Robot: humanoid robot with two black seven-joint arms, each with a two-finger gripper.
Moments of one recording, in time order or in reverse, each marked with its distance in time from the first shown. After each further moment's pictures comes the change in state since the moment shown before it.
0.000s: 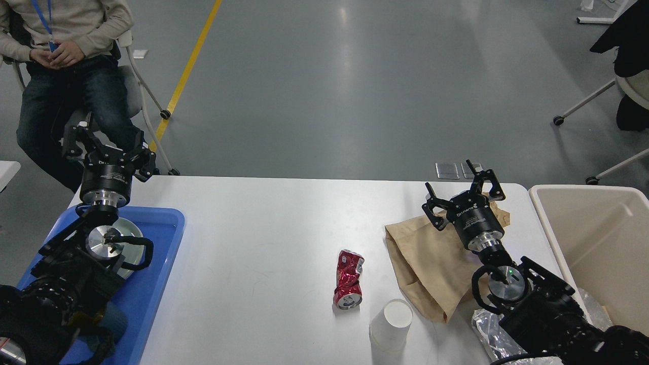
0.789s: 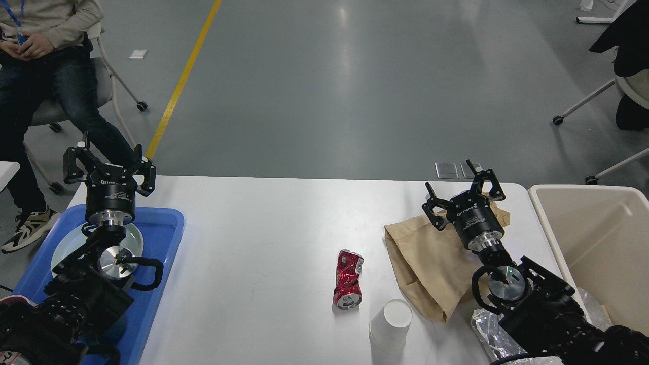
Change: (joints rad) left arm 0.059 -0.034 0.023 0.000 -0.008 -0.024 -0.140; right arm 0.000 0.000 0.000 0.000 0.000 0.000 0.000
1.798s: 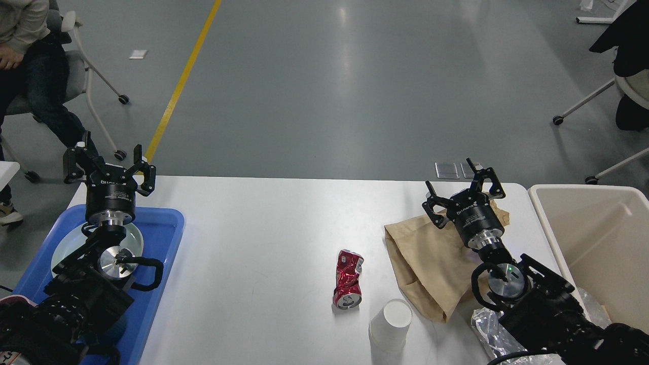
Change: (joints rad) left arm 0.000 0.000 0.000 0.000 0.000 0.000 0.000; right arm 0.021 0.000 -0.002 0.002 -0.001 -0.013 0.000
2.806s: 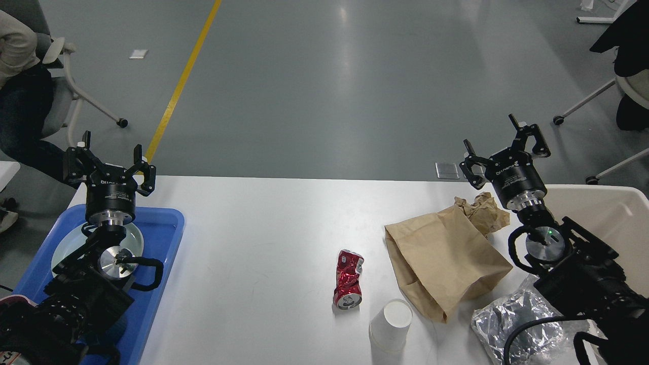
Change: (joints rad) left arm 0.000 0.000 0.000 0.000 0.000 0.000 0.000; right arm 0.105 -0.135 -0.001 -0.012 0.000 0.002 0.000
